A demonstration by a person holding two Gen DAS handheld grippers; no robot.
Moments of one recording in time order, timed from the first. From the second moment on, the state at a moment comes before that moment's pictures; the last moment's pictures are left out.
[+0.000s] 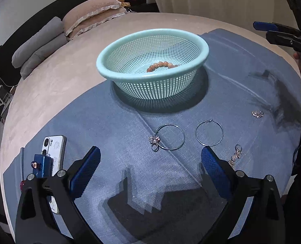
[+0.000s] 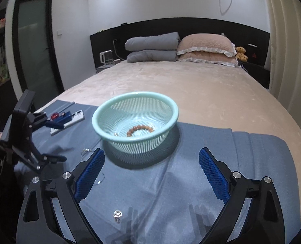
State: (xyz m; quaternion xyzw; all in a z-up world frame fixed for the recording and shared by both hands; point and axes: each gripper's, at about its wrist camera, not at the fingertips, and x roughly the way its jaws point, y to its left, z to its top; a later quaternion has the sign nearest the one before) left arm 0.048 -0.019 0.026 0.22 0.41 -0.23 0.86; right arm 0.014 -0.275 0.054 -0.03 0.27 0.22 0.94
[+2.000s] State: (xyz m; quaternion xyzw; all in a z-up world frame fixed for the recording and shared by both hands) left arm 0.074 -0.032 0.018 0.13 0.36 -0.32 0.87; right arm -0.003 -0.202 -0.001 -0.20 0.41 0.36 0.82
